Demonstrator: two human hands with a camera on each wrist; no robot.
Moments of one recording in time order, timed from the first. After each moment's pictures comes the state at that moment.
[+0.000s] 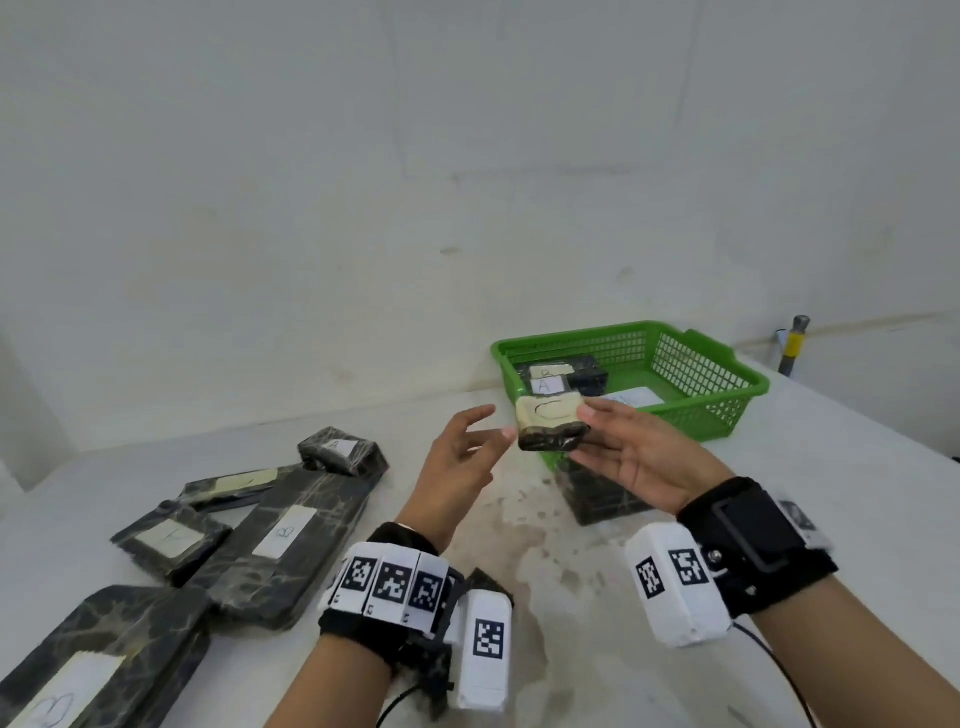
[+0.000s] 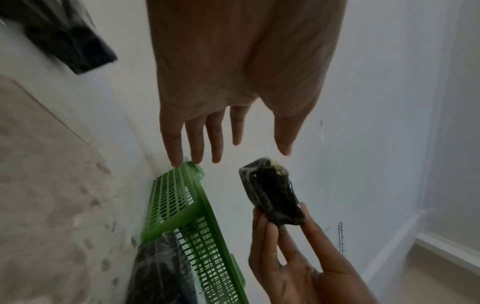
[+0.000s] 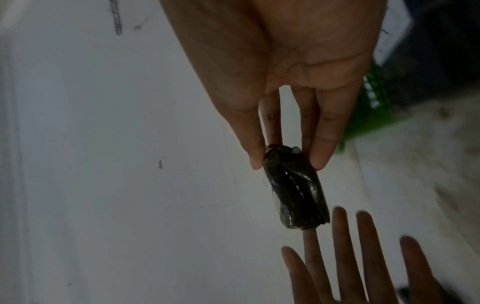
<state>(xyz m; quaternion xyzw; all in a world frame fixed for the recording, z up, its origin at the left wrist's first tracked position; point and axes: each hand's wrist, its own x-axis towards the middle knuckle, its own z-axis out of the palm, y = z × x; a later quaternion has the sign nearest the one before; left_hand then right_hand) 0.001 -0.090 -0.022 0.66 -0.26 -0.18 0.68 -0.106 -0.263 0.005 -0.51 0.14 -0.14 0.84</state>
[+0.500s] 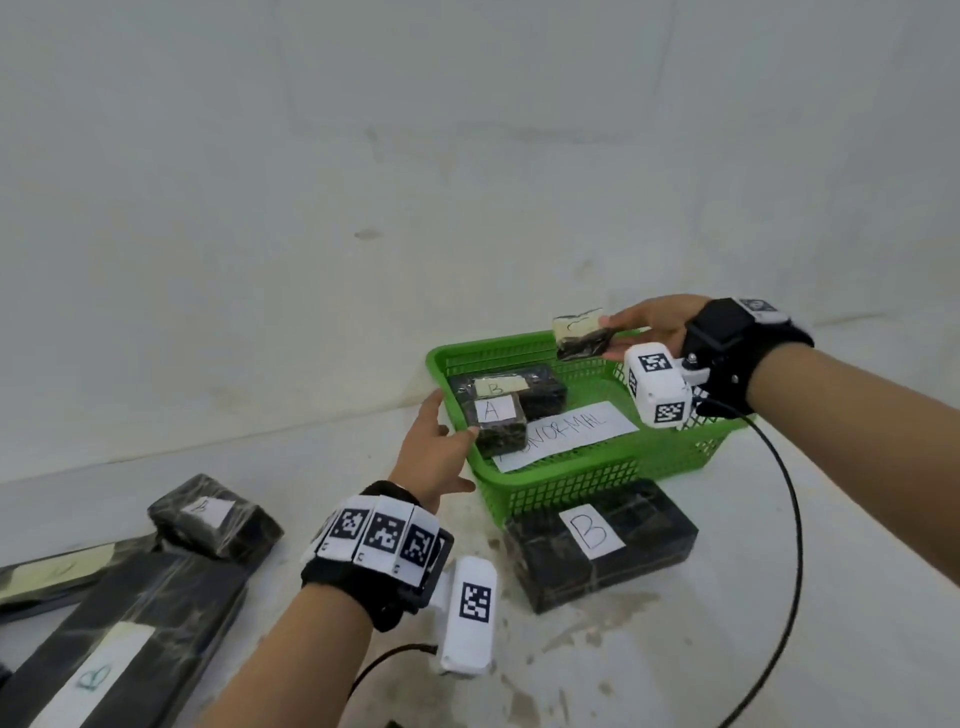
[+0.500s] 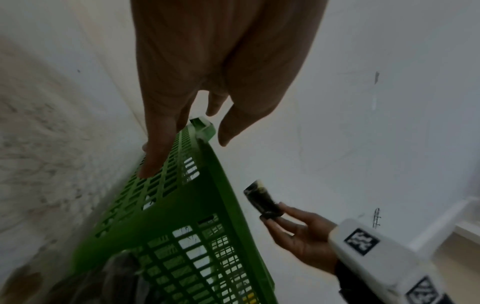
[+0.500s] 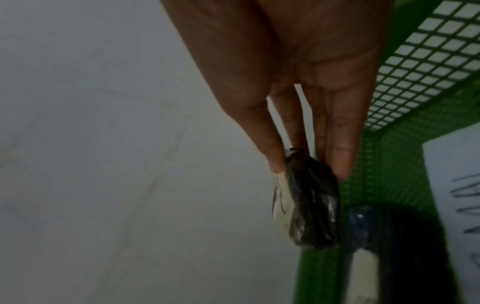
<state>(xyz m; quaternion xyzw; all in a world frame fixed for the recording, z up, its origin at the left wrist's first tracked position) 0.096 -0.209 -0.028 0.69 -0.17 -0.27 0.65 0.010 -0.459 0.078 -0.68 0.38 -0.08 0.62</state>
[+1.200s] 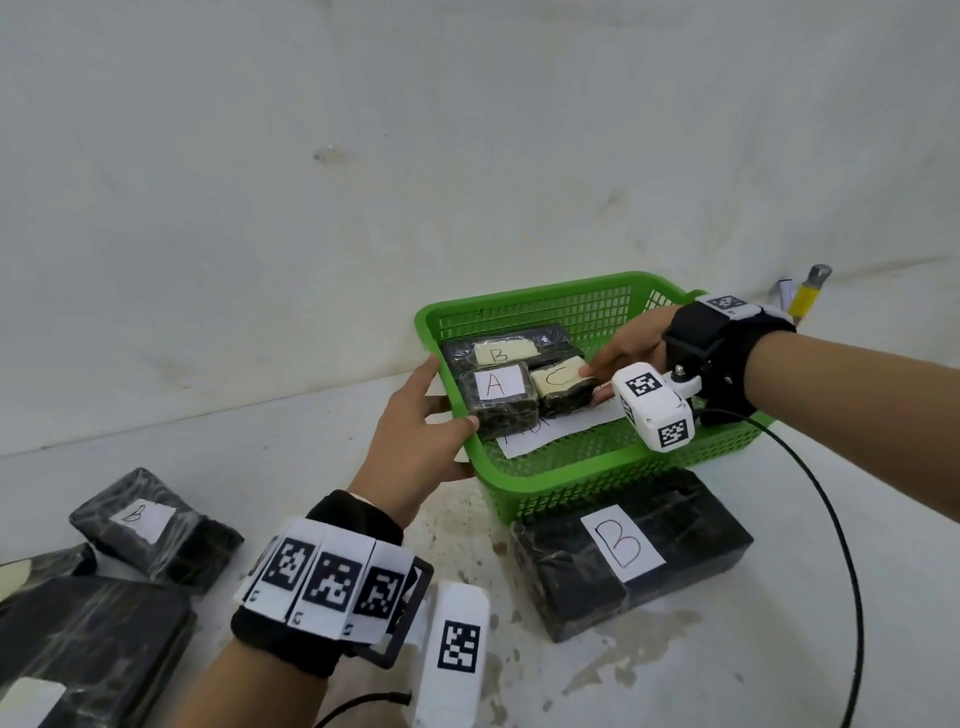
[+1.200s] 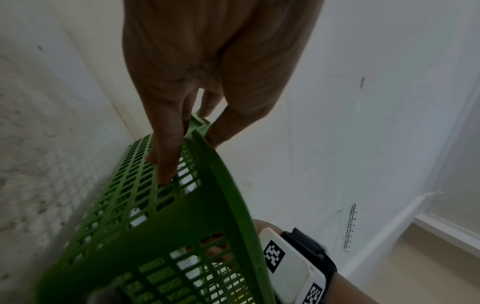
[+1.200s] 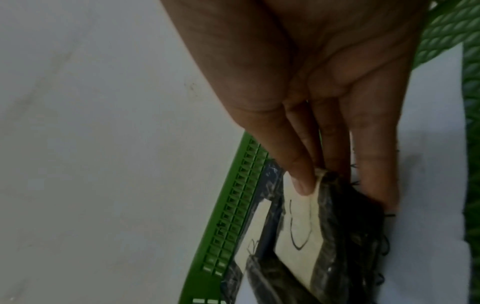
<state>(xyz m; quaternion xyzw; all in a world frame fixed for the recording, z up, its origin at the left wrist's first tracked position) 0.118 -0.211 -0.041 0.66 -0.22 -0.27 0.66 0.078 -0.491 -0.008 -0.73 0.42 0.16 0.52</state>
